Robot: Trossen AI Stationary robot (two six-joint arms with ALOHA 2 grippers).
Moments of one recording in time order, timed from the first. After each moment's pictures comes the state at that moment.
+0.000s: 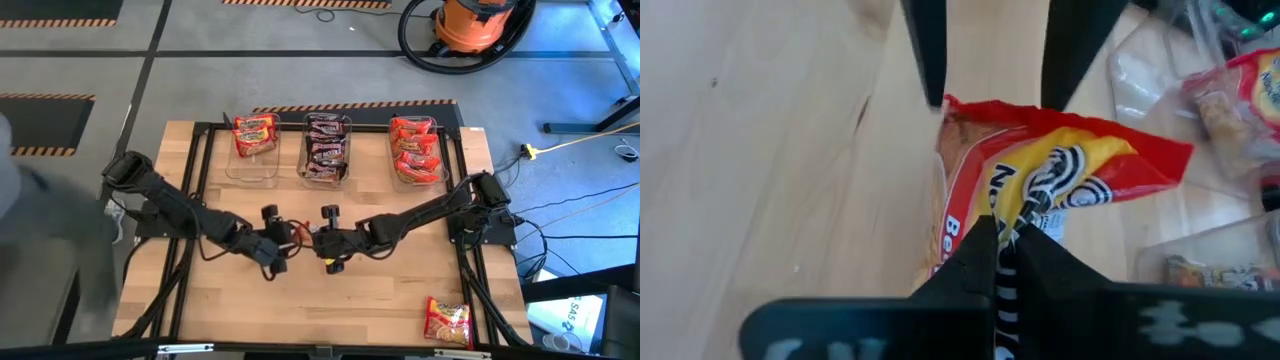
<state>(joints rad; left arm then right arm) -0.44 1.45 0.85 -0.22 -0.58 -0.39 0.30 1.88 1.32 -0.24 0.40 -0.14</state>
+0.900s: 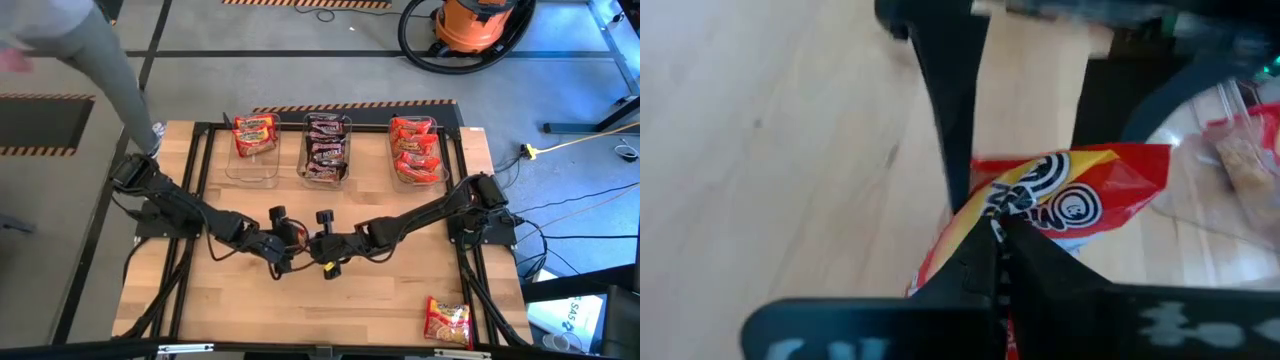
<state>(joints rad) -0.40 1.52 0.85 -0.14 -0.53 -0.30 0.30 1.90 1.31 -0.13 0.36 -0.19</state>
